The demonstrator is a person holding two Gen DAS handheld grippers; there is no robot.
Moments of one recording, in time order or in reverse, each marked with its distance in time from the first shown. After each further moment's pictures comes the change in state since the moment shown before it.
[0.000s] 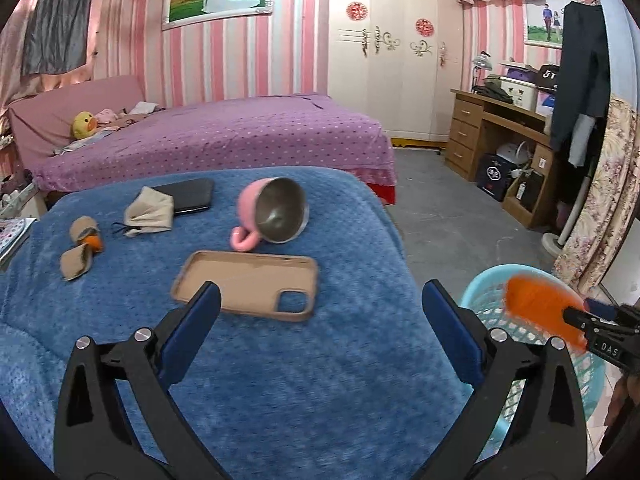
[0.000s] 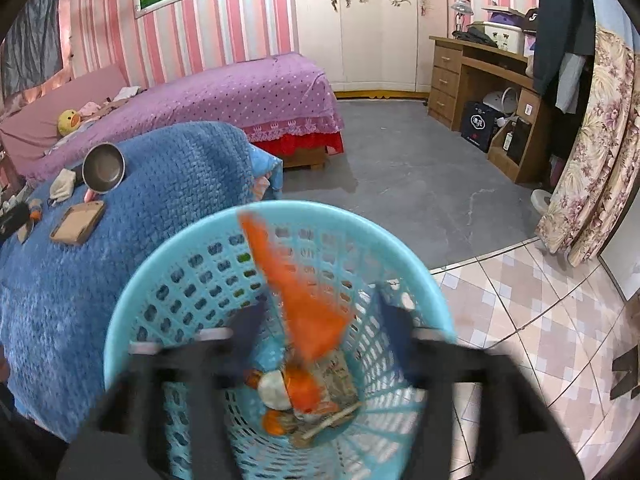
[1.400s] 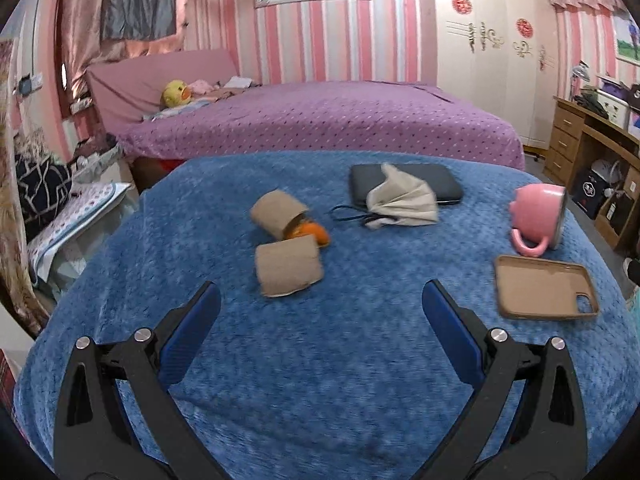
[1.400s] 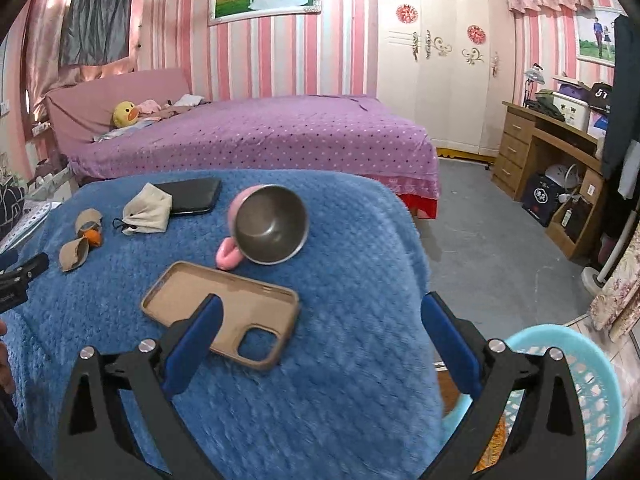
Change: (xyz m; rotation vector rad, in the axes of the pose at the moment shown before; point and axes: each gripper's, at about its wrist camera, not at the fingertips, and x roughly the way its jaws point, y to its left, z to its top) left arm 0.030 0.272 -0.005 -0.119 0.061 0.301; right arm 0.027 0.250 0.046 -0.165 -0.149 0.124
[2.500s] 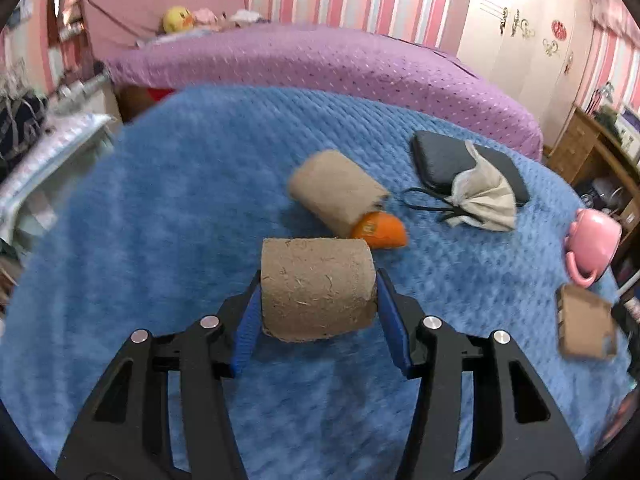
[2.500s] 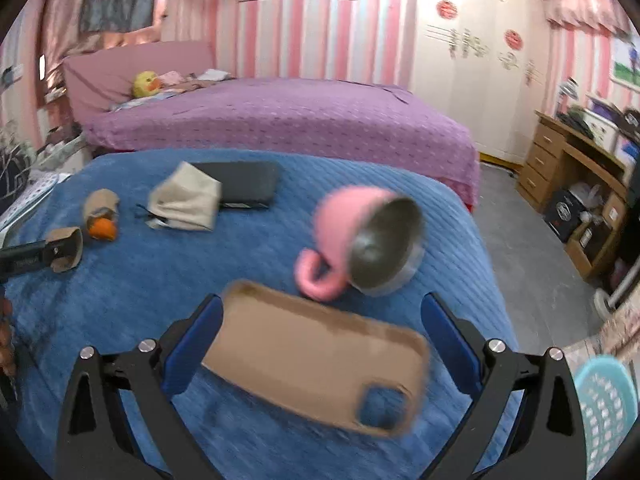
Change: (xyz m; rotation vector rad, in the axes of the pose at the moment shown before) left arm 0.086 0.067 0.022 -0.120 0.207 -0.071; right arm 0.056 0.097 0.028 -0.113 0.056 0.042
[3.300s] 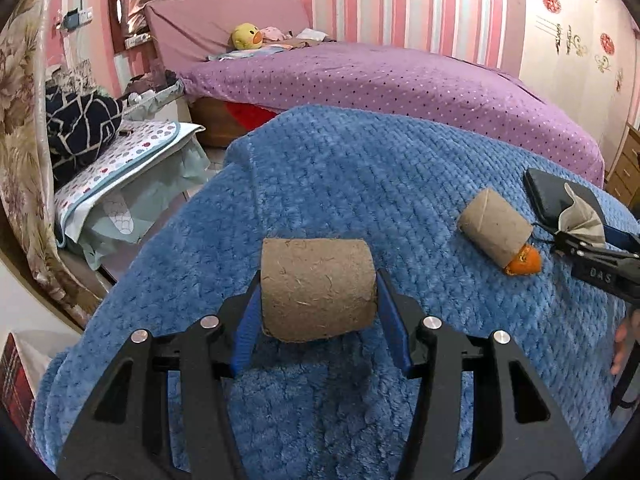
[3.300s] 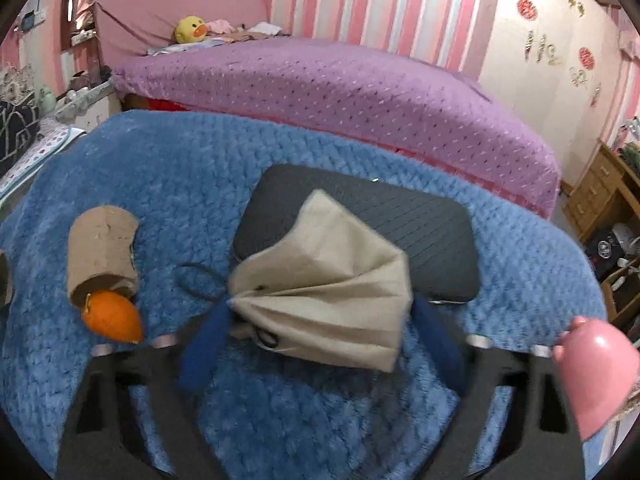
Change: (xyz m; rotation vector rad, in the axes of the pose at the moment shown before) left arm -0.011 0.077 0.006 -0.055 -0.070 0.232; right arm 0.135 0.140 0.064 -0.147 0.145 0.118
